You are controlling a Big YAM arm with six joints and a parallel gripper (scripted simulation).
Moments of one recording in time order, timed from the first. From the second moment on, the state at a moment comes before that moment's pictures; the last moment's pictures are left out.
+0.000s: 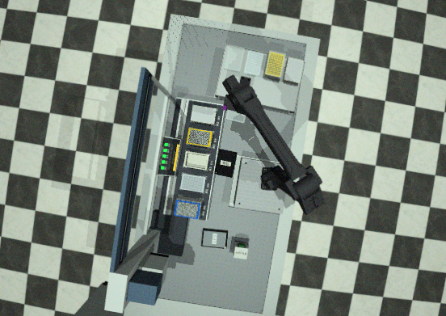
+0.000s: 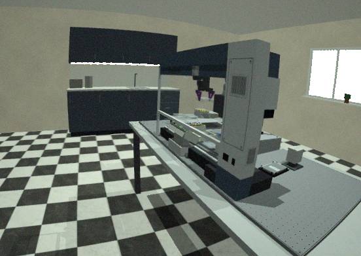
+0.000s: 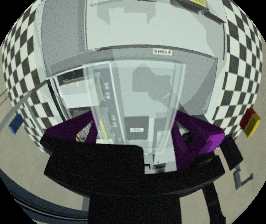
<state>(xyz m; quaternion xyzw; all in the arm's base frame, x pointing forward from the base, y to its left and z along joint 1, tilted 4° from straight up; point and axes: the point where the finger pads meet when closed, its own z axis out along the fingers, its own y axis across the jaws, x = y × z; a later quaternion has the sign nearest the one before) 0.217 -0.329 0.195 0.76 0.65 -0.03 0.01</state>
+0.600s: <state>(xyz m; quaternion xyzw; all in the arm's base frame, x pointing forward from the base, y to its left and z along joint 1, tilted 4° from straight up) 0.272 -0.332 0.194 0.75 0.67 -0.03 0.01</state>
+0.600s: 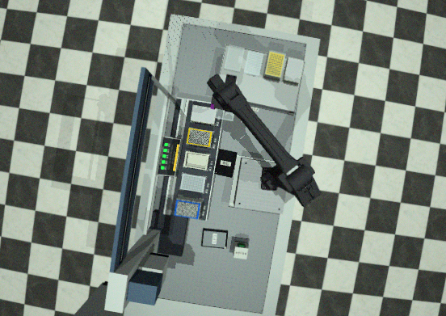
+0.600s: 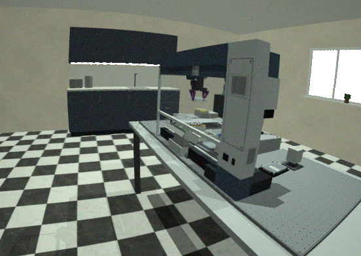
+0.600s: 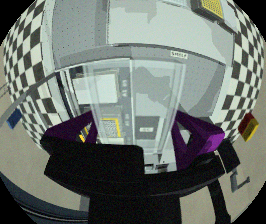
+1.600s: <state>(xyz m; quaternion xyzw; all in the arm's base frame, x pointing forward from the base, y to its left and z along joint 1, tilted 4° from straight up) 0.267 -0.435 0.200 0.76 0.65 -0.03 0.01</state>
